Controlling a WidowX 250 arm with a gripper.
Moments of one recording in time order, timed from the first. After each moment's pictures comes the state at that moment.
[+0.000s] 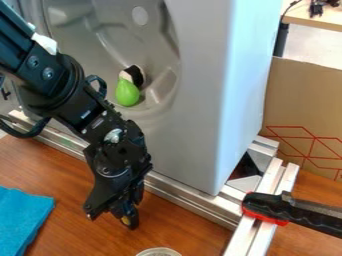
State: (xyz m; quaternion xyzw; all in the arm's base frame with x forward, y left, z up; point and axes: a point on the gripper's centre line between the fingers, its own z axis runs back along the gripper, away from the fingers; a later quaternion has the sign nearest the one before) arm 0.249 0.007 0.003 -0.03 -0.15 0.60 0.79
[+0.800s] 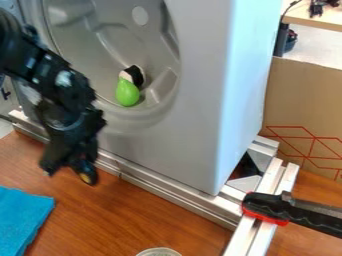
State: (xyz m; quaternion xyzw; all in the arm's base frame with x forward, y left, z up) arm 0.255 0.085 0.044 -0.01 -0.18 0.65 0.74
